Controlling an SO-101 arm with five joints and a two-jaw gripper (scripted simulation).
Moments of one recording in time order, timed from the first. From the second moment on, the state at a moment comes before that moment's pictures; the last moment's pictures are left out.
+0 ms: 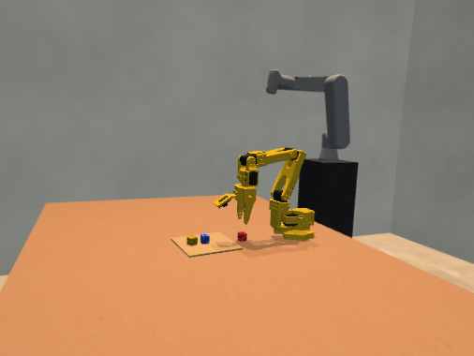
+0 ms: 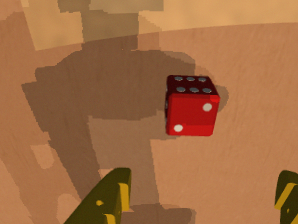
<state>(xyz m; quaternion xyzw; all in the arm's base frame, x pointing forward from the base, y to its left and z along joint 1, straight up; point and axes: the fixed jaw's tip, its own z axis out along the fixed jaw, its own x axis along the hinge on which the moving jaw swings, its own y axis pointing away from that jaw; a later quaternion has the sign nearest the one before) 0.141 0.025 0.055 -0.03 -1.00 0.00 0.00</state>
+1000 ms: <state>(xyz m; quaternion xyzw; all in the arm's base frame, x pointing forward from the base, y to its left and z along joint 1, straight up) 0.143 0.026 0.026 -0.03 -1.00 0.00 -0.01</state>
